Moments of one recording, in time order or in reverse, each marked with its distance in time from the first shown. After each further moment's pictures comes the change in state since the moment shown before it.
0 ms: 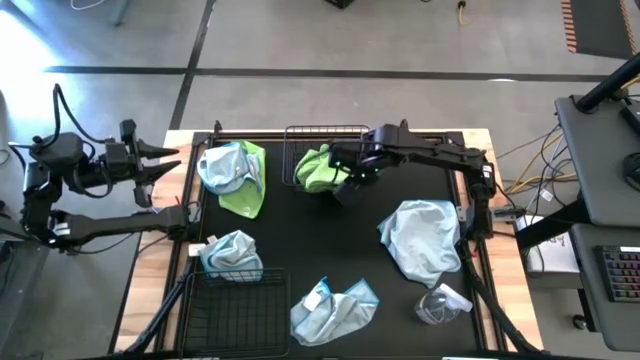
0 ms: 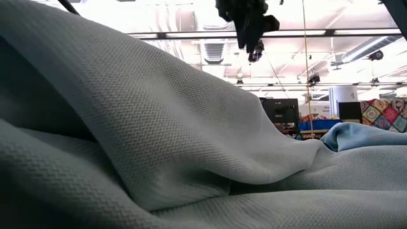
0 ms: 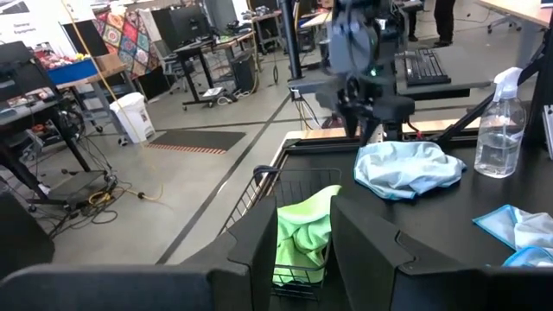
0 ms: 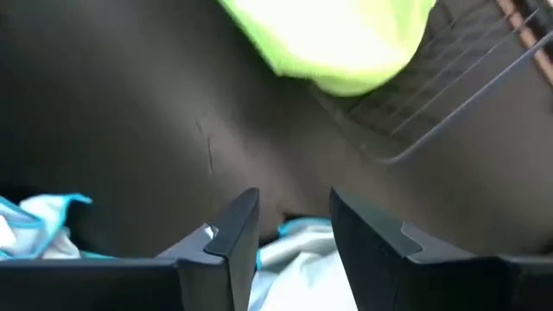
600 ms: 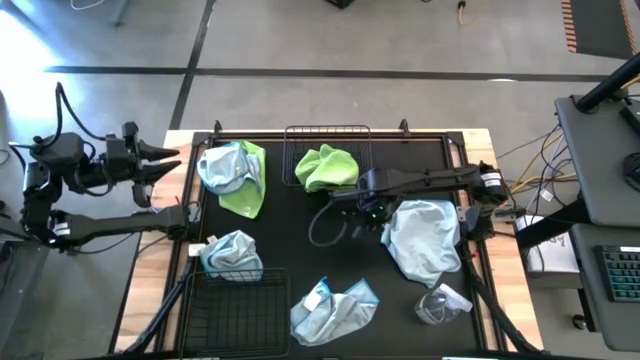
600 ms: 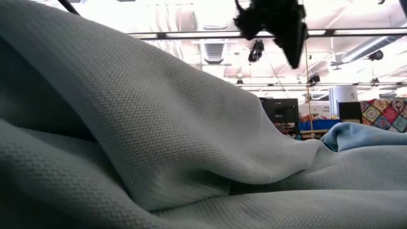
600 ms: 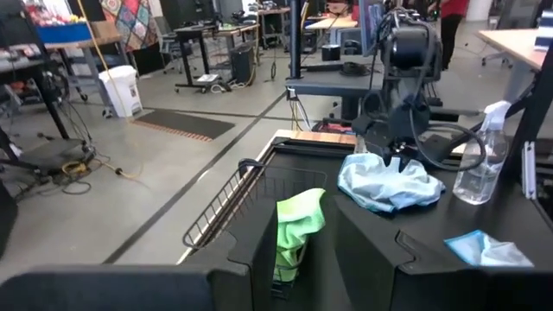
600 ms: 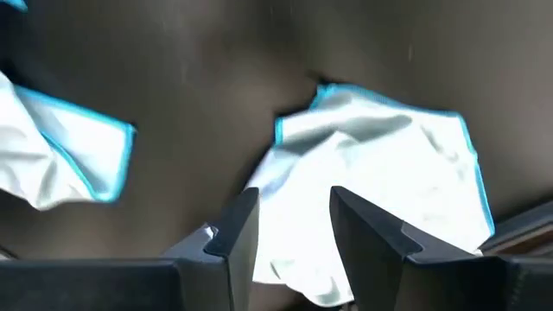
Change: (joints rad) left arm 0.000 0.000 0.000 -0.009 0.001 -0.165; right arm 0.175 -0.071 -0.363 -0.001 -0.157 0.026
